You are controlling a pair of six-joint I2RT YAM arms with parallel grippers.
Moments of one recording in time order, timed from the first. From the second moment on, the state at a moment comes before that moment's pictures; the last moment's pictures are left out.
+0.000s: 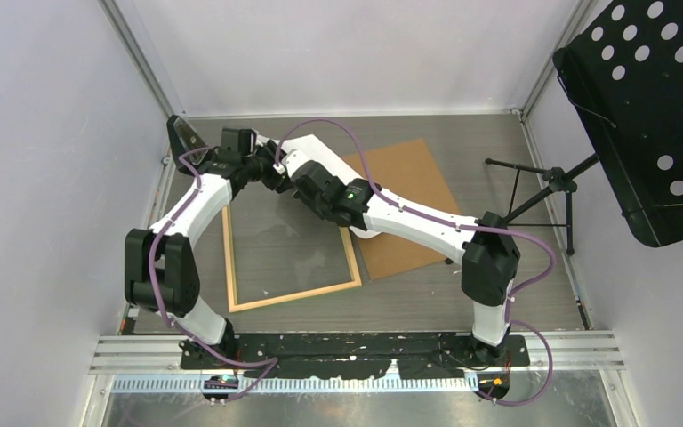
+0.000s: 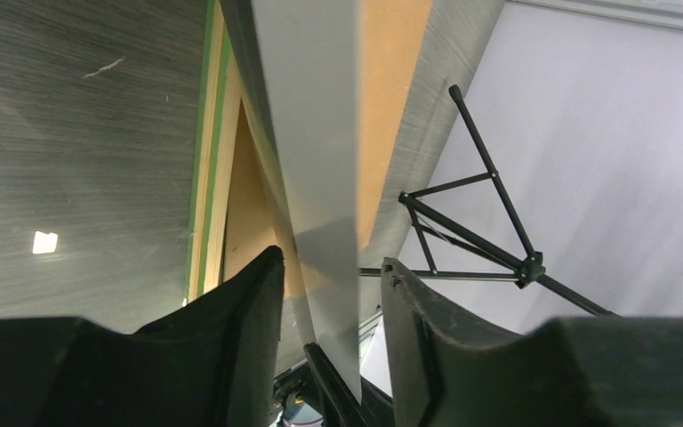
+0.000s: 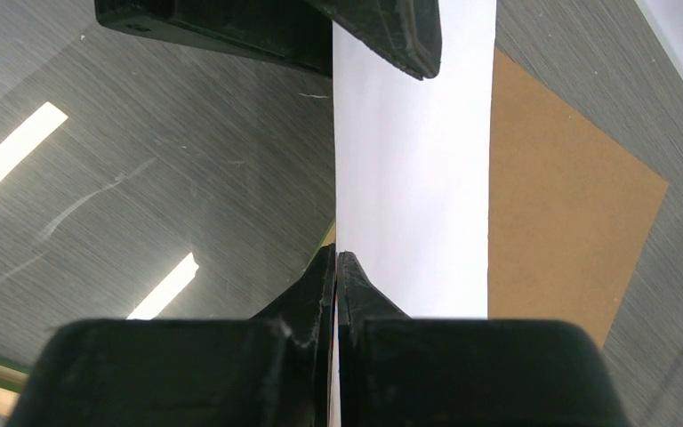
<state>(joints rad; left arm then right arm) -0.18 1.59 1.21 -0.32 0.51 -1.06 1.00 1.87 1.65 -0.53 0.43 -0.06</state>
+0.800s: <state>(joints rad) -0.18 1.61 1.21 -0.28 0.52 -1.07 1.00 1.89 1.66 -0.53 0.43 -0.05</state>
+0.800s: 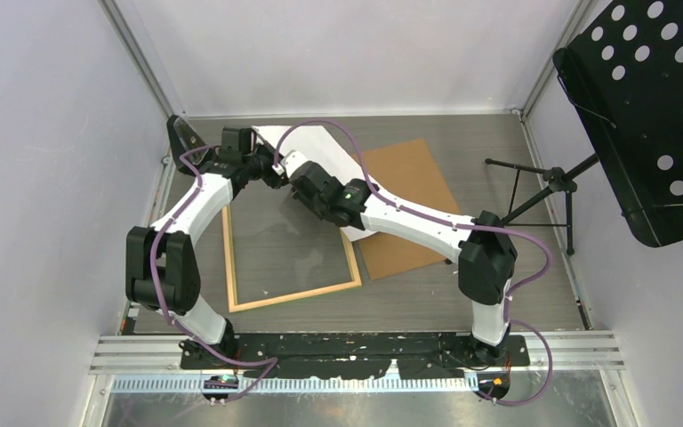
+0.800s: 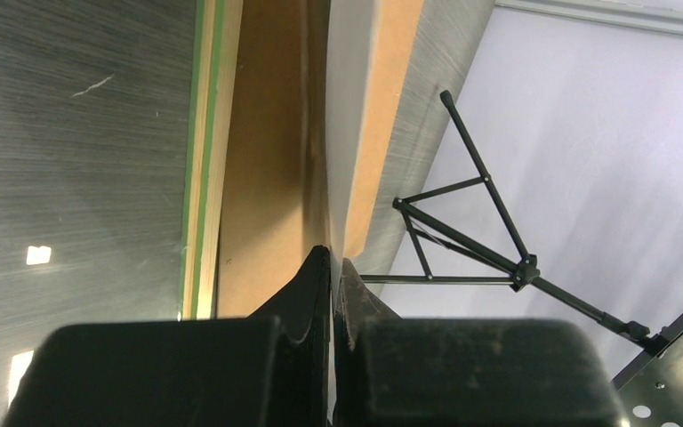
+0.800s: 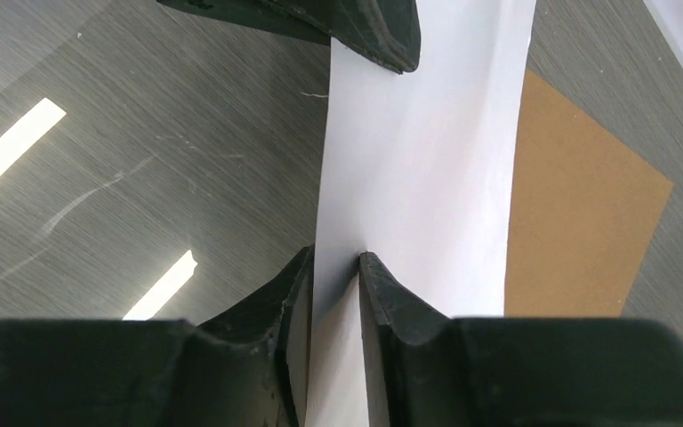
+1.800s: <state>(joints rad) -0.10 1.61 1.22 -0.32 0.61 -0.86 1.02 1.70 1.66 -0.55 0.38 -0.04</state>
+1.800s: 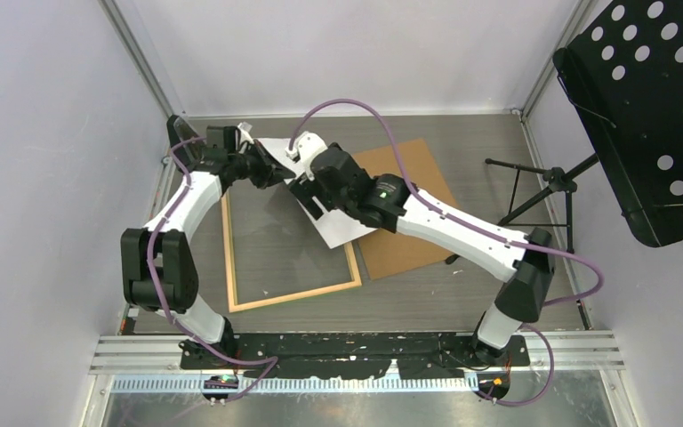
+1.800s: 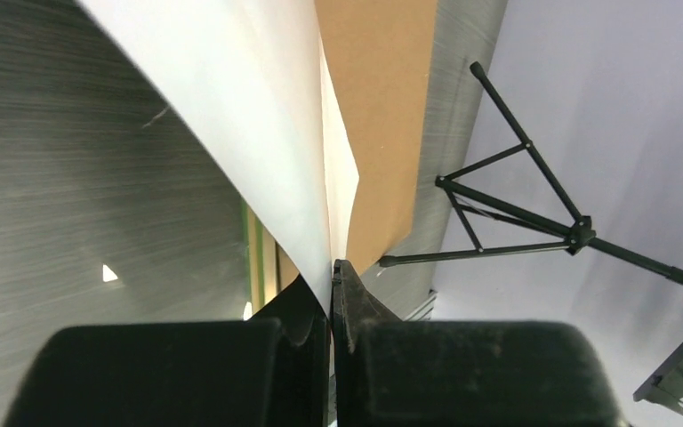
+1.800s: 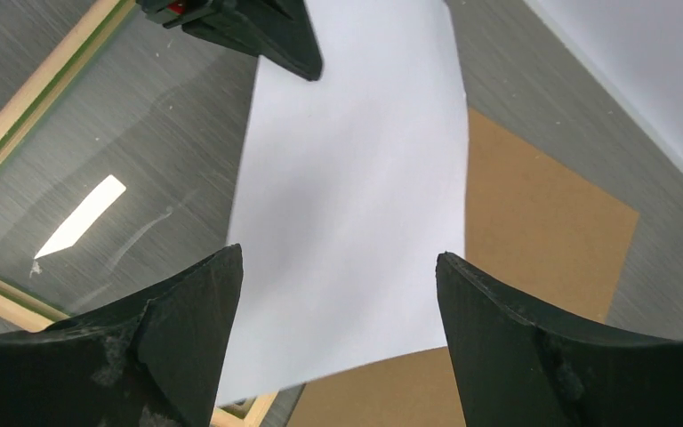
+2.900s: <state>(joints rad) 0.23 1.85 1.36 -1.01 0.73 0.09 0.96 1.64 1.54 -0.52 0.36 -0.05</state>
